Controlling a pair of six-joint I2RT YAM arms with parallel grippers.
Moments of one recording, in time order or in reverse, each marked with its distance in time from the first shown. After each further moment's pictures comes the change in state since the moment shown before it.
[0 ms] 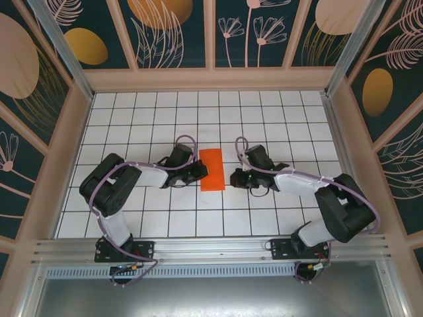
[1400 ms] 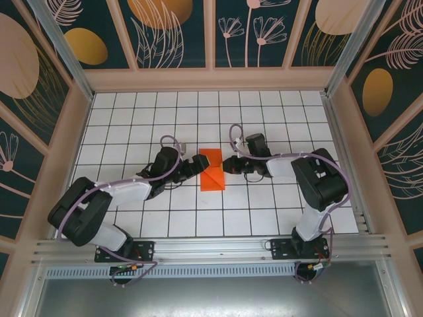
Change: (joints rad) left arm 0.000 -0.313 -0.175 0.101 -0.048 -0.101; right arm -0.123 0.321 0.116 0.333 -0.305 -0.157
